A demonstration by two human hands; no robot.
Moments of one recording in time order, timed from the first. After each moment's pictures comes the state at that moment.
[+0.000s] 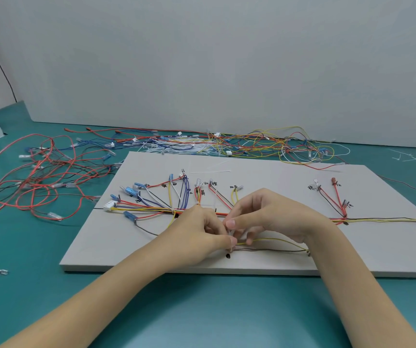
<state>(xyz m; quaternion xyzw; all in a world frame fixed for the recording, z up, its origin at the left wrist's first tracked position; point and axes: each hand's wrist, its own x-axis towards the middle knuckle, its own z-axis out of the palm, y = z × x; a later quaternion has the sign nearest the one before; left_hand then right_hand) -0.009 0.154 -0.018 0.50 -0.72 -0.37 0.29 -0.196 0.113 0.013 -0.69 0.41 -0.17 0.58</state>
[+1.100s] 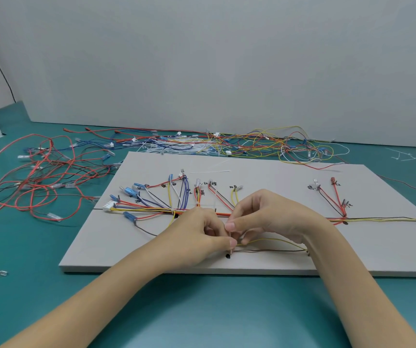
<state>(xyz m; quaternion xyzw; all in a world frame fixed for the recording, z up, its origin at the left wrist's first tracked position) -0.010 0.158 -0.013 0.50 -0.73 -0.37 0.27 -0.197 0.112 0.011 -0.67 0.42 -0.16 0.59</state>
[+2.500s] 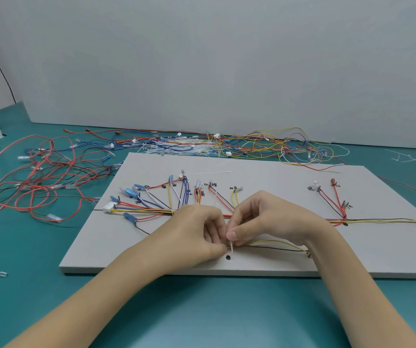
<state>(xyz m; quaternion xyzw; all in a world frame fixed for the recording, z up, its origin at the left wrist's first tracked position) -0.002 0.158 -0.012 0.48 -0.76 -0.34 0.28 -0.195 0.118 0.015 -0.69 0.41 -0.16 0.57</state>
